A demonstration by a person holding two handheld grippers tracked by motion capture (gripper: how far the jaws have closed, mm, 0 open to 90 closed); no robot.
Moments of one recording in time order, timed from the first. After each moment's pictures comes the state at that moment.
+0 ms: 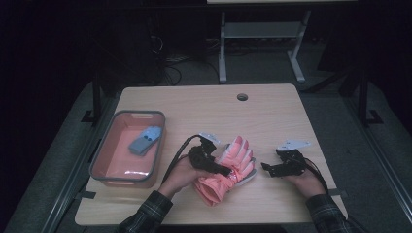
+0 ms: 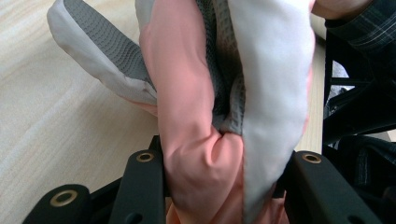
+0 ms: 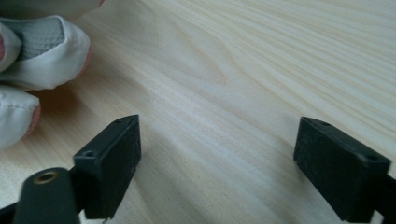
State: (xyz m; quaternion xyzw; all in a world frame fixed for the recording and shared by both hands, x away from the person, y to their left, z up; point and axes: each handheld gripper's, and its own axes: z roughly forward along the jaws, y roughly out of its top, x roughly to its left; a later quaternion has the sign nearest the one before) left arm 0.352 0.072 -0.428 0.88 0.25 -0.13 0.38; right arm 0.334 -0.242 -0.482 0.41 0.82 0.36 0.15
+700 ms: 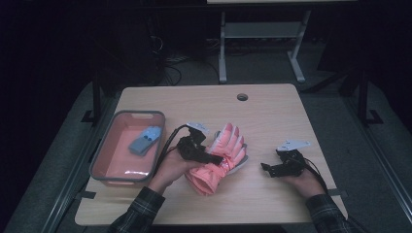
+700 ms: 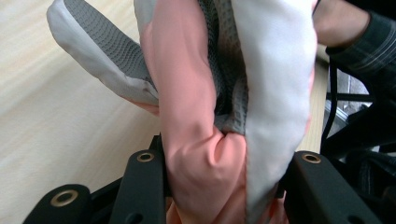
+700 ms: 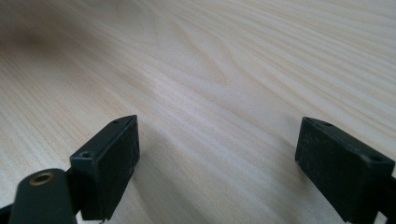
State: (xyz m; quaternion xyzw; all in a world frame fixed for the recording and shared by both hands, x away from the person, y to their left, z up) left arm 0.357 0.100 -0.385 0.87 0.28 -0.09 0.40; right arm 0.333 -0.241 -0.482 0.41 0.82 0.36 0.15
